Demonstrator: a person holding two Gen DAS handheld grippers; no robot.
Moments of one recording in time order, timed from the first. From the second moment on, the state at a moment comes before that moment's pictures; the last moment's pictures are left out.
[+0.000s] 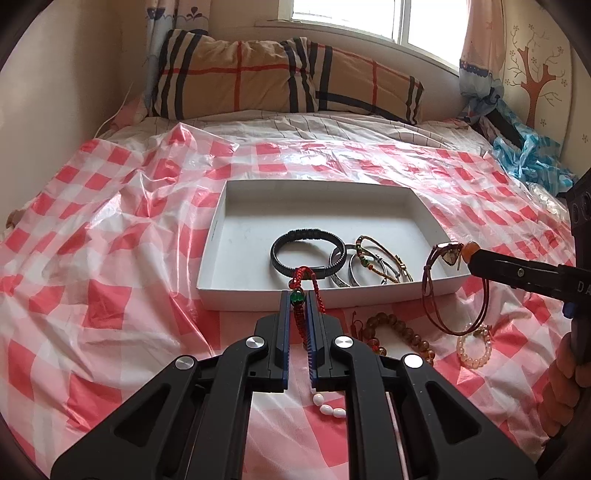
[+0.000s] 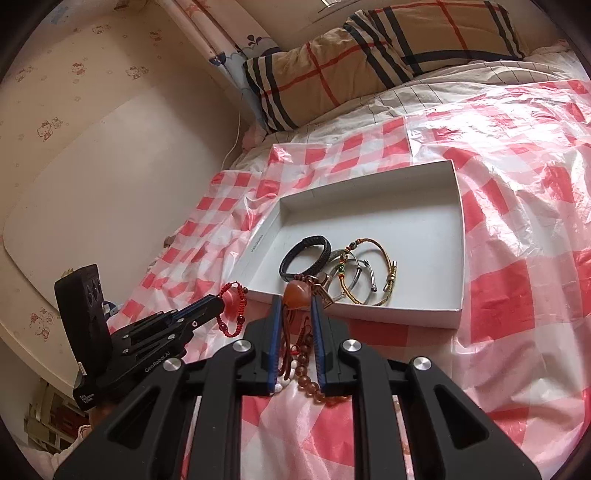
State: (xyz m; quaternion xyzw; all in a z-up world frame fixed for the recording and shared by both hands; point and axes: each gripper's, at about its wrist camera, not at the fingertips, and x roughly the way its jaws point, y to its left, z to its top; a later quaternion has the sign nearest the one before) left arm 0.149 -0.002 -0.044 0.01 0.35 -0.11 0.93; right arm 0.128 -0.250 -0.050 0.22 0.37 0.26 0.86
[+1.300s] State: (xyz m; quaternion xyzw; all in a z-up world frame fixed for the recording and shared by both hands) left arm 0.173 0.011 -0.016 -0.05 0.30 -0.09 0.95; right arm 0.143 -0.256 -0.023 0.25 0.29 0.26 0.89
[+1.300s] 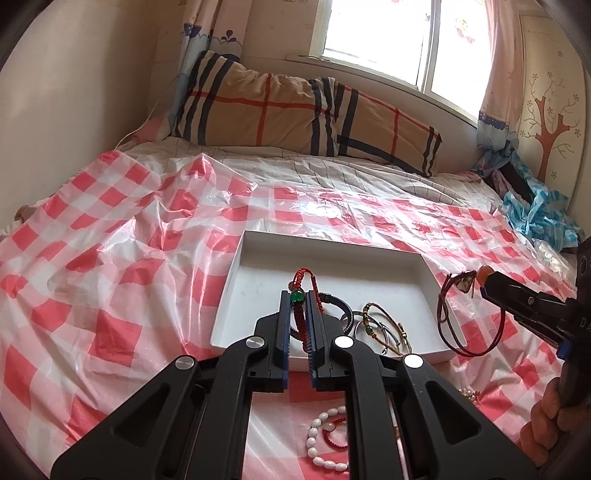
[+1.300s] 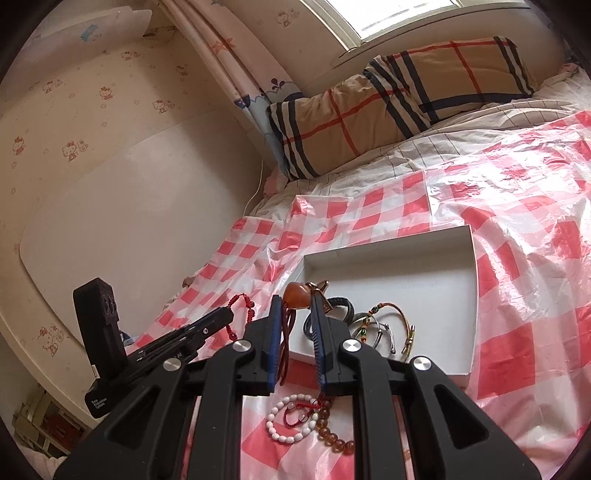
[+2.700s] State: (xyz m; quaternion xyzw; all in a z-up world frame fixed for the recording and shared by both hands) left arm 0.219 -0.008 -0.031 -0.05 0.30 -0.08 0.95; right arm 0.191 -0.236 -0.037 0.24 0.31 0.26 0.88
